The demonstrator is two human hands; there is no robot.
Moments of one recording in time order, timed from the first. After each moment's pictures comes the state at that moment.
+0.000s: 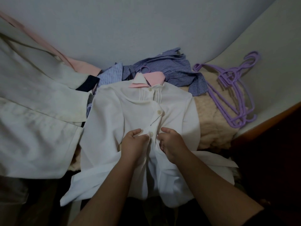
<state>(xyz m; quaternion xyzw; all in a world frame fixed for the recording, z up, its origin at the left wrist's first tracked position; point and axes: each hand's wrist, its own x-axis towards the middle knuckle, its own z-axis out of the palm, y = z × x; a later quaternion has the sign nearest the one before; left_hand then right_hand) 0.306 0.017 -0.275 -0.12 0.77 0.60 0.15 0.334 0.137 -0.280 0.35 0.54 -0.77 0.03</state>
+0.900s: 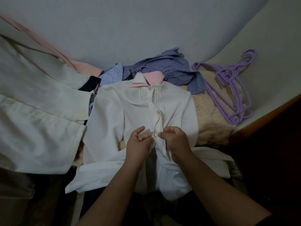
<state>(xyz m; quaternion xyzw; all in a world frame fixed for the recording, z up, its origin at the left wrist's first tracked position) 0.337 0.023 -0.263 -0.09 0.72 0.67 0.17 0.358 0.139 -0.267 0.32 0.63 -0.71 -0.07</state>
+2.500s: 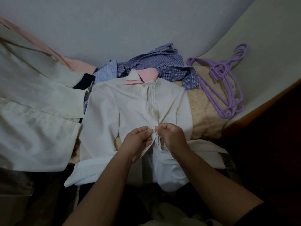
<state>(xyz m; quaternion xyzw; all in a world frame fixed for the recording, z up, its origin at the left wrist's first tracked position) 0.328 0.026 -0.253 -0.12 0.56 0.75 0.33 0.366 0.148 -0.266 0.28 0.66 -0.69 -0.04</state>
